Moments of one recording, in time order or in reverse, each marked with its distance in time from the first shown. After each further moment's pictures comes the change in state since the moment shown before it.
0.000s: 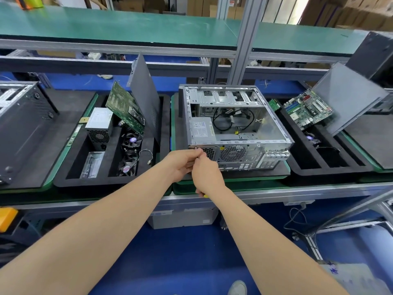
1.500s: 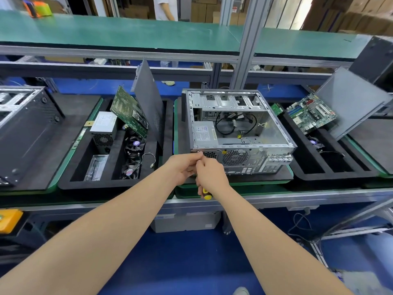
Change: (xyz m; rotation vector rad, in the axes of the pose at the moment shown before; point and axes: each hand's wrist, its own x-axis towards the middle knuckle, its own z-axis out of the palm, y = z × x) left_hand 0.001 0.000 0.000 -0.042 0.078 -0.035; right_hand 0.009 0.004 -0.008 0.140 -0.007 -0.038
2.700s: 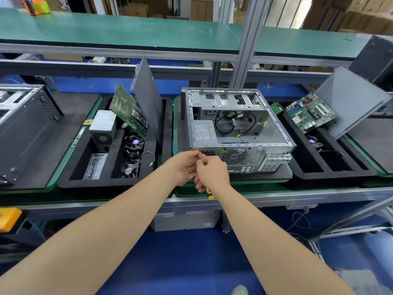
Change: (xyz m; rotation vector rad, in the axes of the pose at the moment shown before) left_hand 0.001 -0.003 -0.002 -0.191 -0.055 -0.110; right_hand -0.004 0.001 -0.003 0.097 0.071 0.030
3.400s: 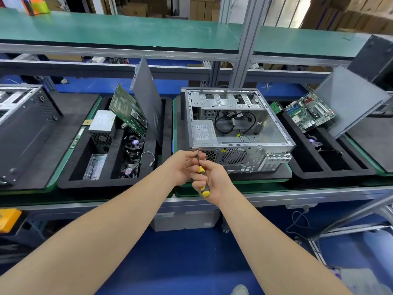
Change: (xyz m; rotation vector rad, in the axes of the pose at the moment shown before) left_hand -0.002 0.003 -0.004 0.019 -0.072 -0.052; right_hand -0.011 0.006 -0.004 1.304 -0.505 0.481
